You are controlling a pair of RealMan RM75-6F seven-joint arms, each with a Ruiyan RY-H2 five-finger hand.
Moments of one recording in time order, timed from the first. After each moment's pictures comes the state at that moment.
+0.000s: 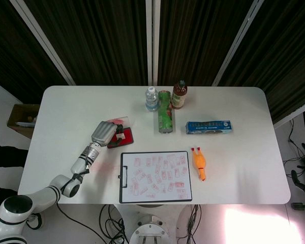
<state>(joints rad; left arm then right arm) -0.77 -1.85 -0.14 -0.82 1.40 0.89 -0.18 0.00 -1.12 0.09 -1.46 -1.42 1.49 0.12</state>
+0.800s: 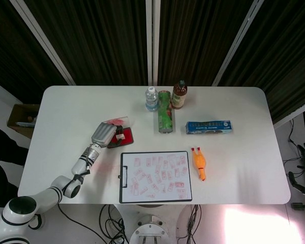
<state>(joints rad) -0.77 -1.88 -0.13 -0.76 1.39 0.88 -0.22 0.00 -1.14 0.08 -1.42 -1.43 1.48 0.14</state>
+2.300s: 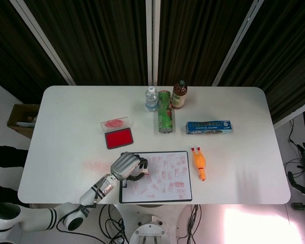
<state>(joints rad) -0.67 -1.79 -0.02 -1.36 1.49 1.04 0.05 0.01 -1.14 0.08 -1.40 -1.45 1.48 0.18</state>
